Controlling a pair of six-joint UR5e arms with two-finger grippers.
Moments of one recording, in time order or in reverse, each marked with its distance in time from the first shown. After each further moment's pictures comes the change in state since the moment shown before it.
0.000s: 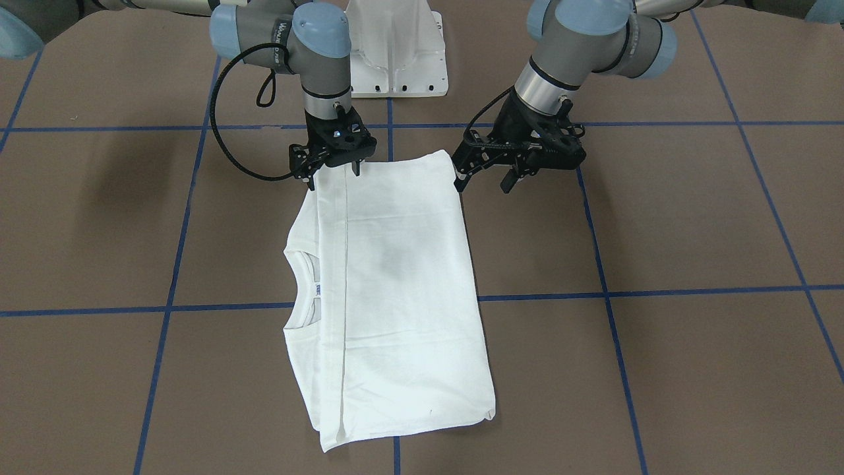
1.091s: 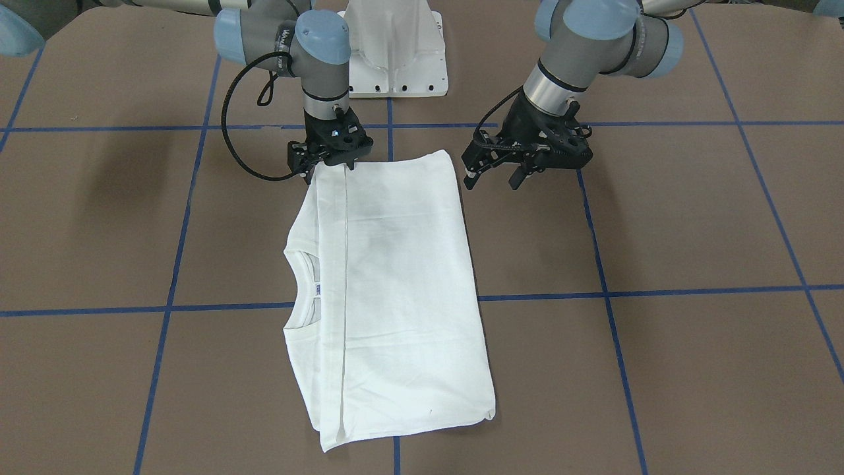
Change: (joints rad) left arm 0.006 0.018 -0.007 -0.002 -0.014 0.000; right arm -0.034 -0.036 -0.006 -0.007 0.013 0.002
